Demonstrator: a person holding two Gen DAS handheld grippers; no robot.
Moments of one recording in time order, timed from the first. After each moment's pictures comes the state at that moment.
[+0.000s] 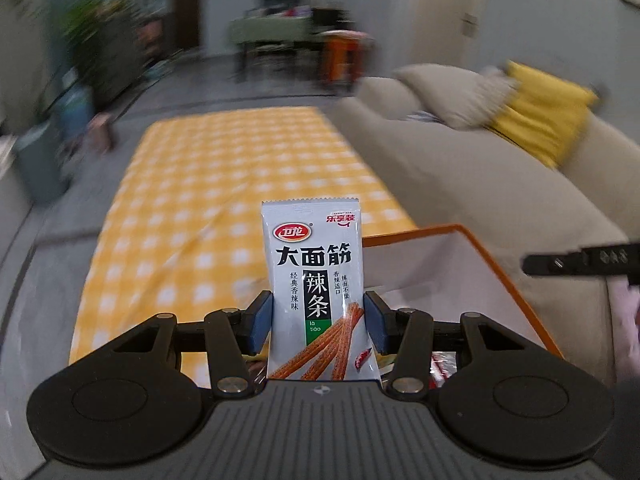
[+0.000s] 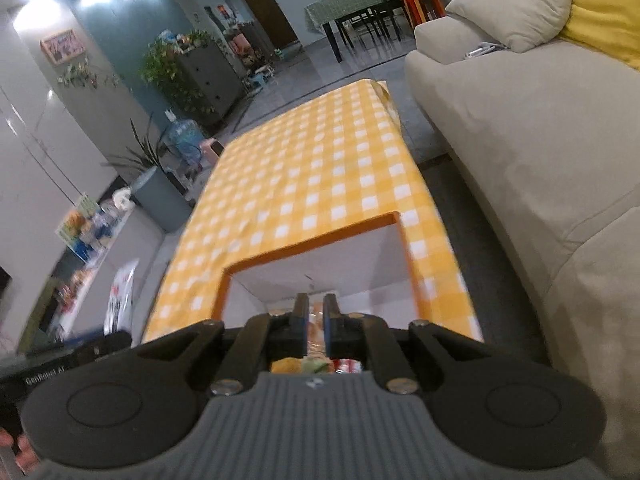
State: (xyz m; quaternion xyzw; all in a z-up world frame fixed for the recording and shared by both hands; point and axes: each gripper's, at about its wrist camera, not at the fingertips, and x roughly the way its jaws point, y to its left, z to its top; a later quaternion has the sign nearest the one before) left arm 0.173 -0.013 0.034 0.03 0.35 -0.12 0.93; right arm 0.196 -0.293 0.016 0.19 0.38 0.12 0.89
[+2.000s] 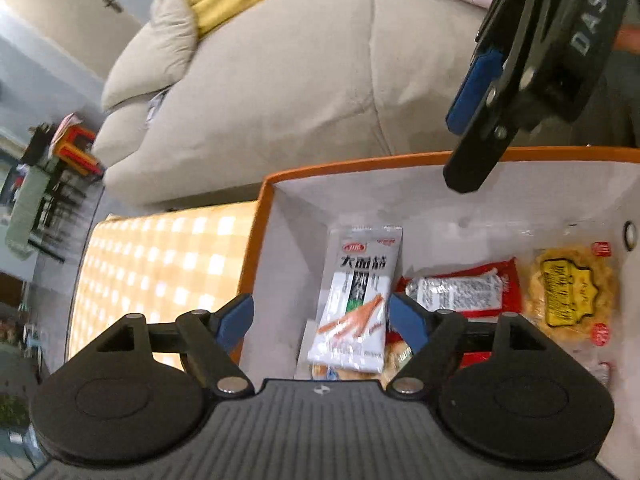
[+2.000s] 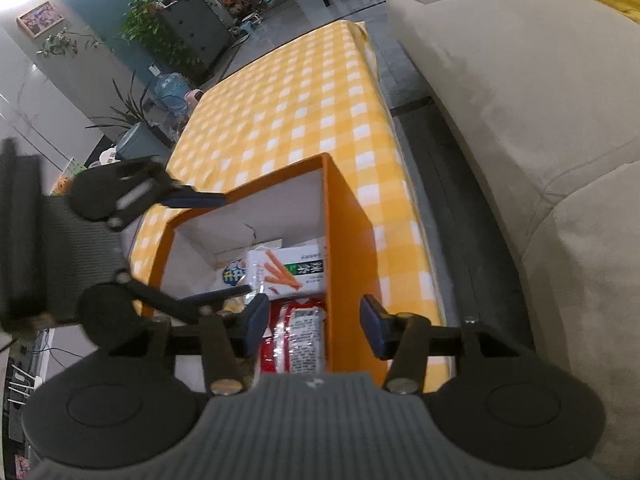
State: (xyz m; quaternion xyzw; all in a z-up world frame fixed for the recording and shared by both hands) left arm 0.227 -0.153 -0.052 0.49 0.30 -0.37 0.72; right arm 0.219 -0.338 -0.030 0.20 0.47 0.14 0.85
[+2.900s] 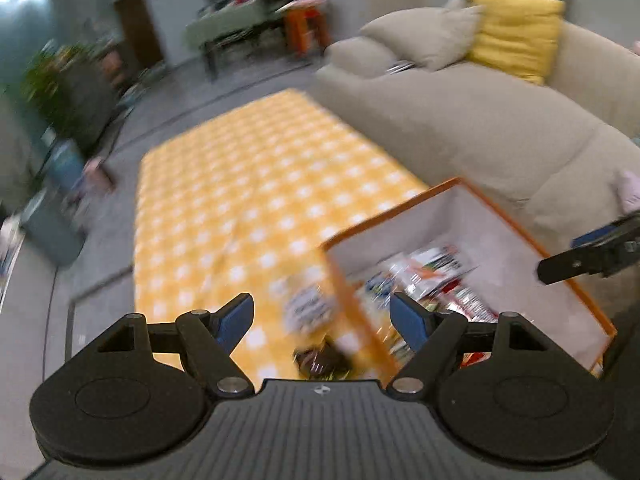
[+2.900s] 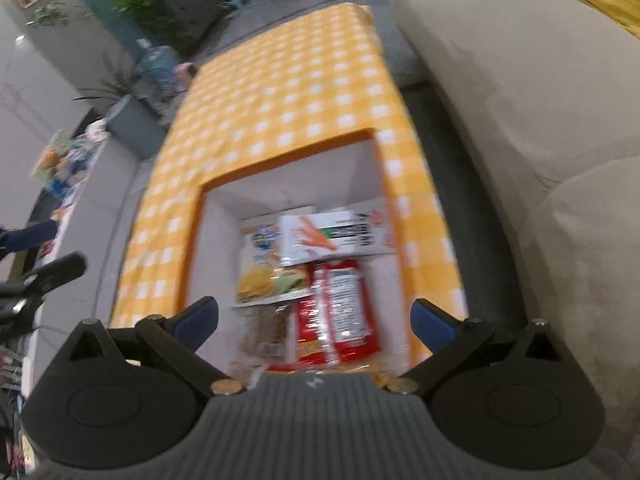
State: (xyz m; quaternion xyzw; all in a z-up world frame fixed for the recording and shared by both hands) left arm 0.164 -0.013 0.066 0.15 0.39 -0.11 0.90; right arm 0.189 -0.290 0.013 0.17 0.50 0.13 0.84
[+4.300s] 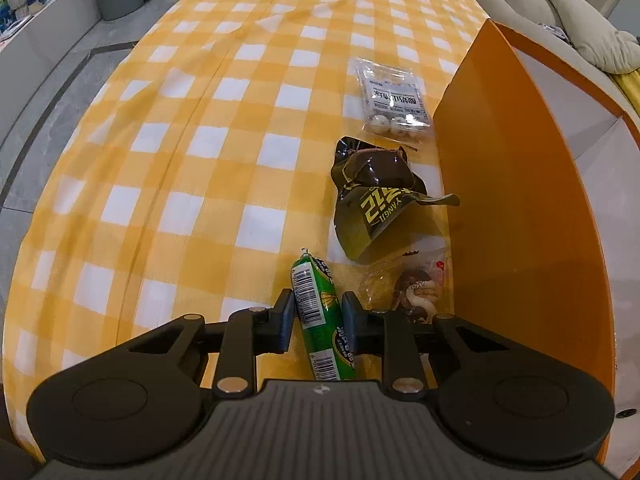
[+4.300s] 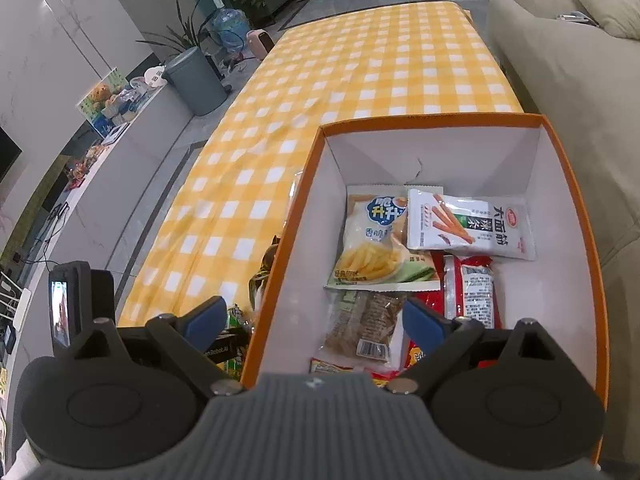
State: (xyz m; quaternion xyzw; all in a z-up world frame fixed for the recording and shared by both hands) left arm 0.163 0.059 -0.109 -0.09 0.55 0.03 0.83; right arm 0.188 -0.169 -0.023 0.09 0.48 0.21 0.84
